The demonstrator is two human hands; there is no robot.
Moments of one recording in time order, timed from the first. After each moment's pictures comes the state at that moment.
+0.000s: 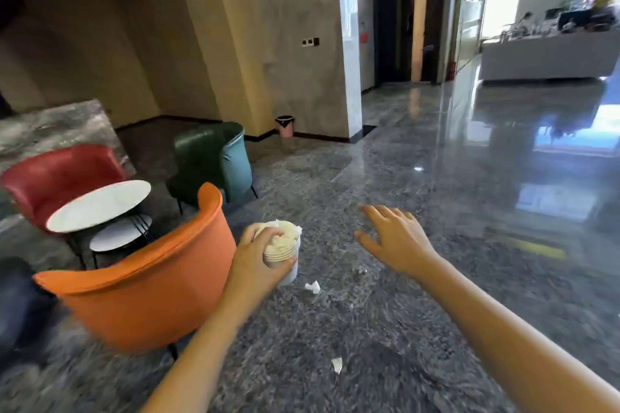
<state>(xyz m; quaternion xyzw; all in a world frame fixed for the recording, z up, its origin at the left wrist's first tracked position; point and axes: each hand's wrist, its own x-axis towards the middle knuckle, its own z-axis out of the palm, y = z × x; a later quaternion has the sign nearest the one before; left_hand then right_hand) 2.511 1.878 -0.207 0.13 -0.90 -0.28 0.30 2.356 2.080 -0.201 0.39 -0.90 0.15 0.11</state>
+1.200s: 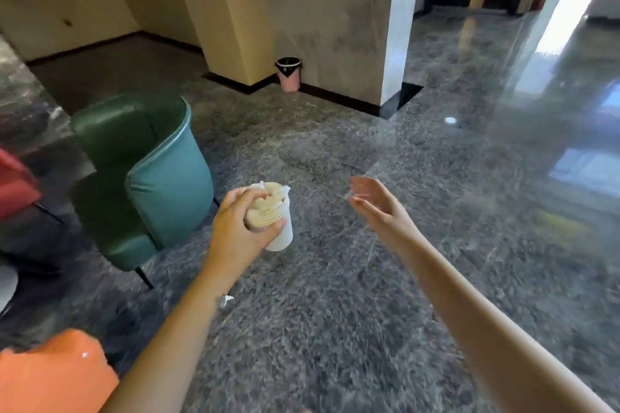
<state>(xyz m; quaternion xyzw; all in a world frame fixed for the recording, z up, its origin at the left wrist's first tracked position) 1.529 1.324 -0.256 0.23 -0.88 -0.30 0.29 1.373 1.497 -0.271 0.29 -0.72 0.60 -0.20</state>
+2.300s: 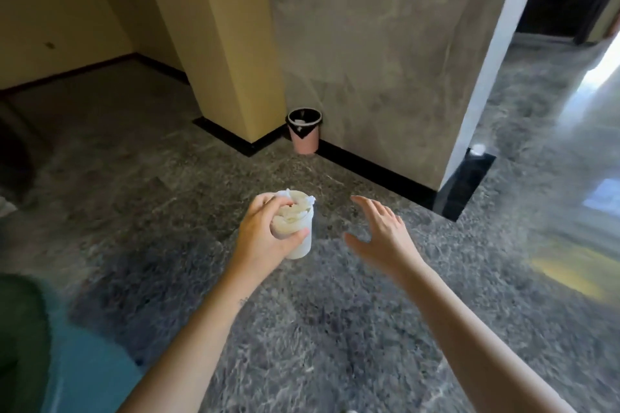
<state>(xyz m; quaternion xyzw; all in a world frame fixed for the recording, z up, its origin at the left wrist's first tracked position) 0.730 0.614 -0.271 0.19 -0.89 -0.32 0.28 0.586 0.769 -0.308 0.41 -0.86 0.32 -0.01</state>
